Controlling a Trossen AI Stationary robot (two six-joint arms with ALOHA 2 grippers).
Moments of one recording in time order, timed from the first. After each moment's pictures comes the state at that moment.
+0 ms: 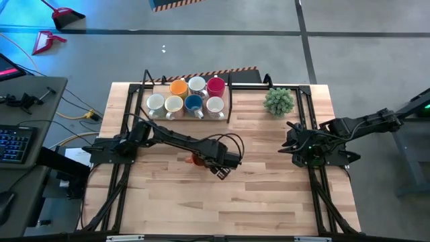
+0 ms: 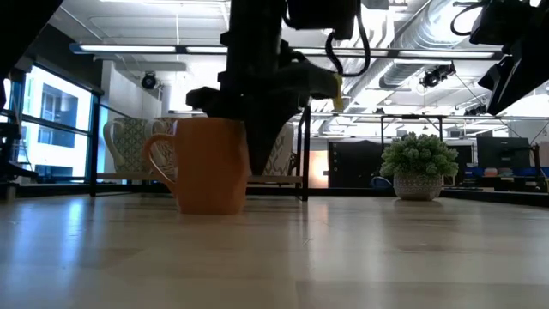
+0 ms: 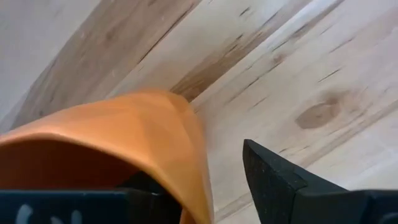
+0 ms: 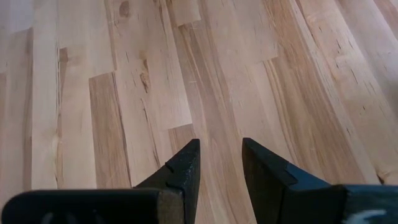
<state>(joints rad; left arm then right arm) -0.18 2.23 1.86 -1.22 -0.08 -1.02 0.27 0.58 0.61 -0.96 0.16 0.47</state>
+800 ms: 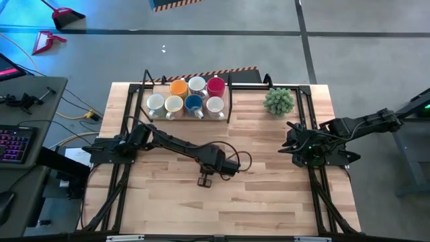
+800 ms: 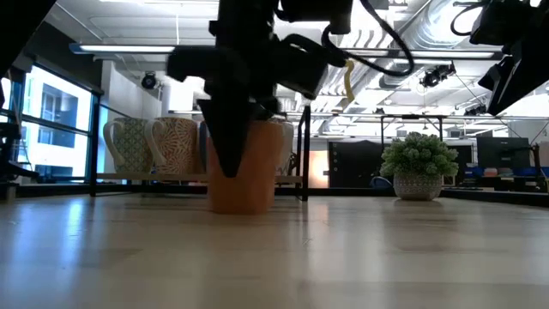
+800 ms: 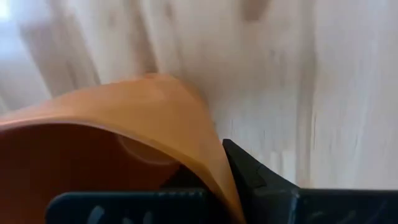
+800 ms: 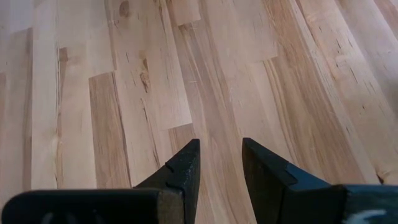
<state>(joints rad) -0.24 2.24 1.86 -1.26 -0.12 -0.06 0.27 0.58 0.61 -0.96 0.16 0.47</state>
